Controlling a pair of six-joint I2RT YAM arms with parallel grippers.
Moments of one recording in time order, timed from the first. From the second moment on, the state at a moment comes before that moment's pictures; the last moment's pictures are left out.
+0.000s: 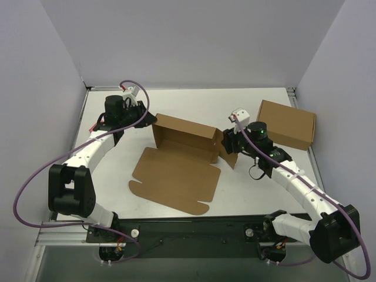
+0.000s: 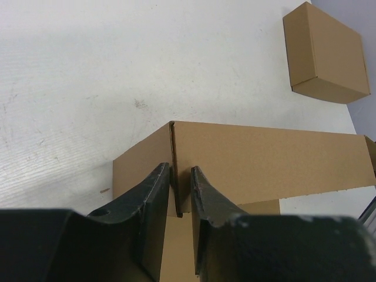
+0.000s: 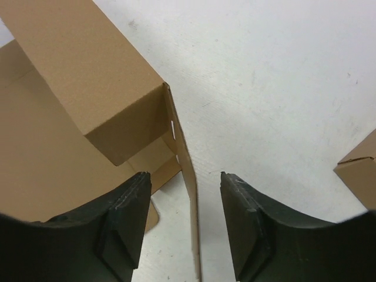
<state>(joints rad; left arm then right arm) -0.15 1.53 1.09 -0.04 0.48 -0.39 0.41 1.12 0.78 -0.14 -0.10 -0.10</state>
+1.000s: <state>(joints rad) -0.18 1.53 1.09 -0.04 0.44 -0.38 0.02 1.04 0.70 -0.28 -0.28 0.45</state>
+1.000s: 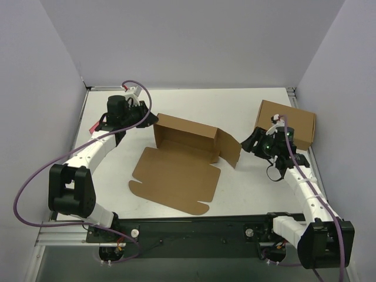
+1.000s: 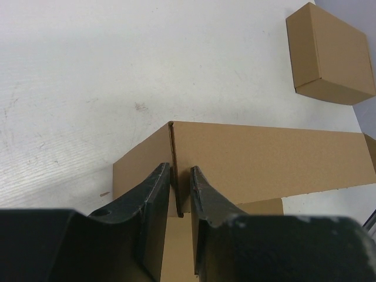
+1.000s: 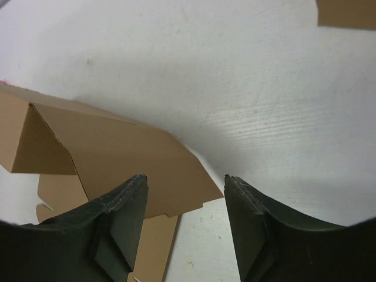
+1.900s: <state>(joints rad) -0.19 1.53 1.10 -0.03 0.43 -0.35 0.33 1.24 0.63 0.06 -0.40 0.14</state>
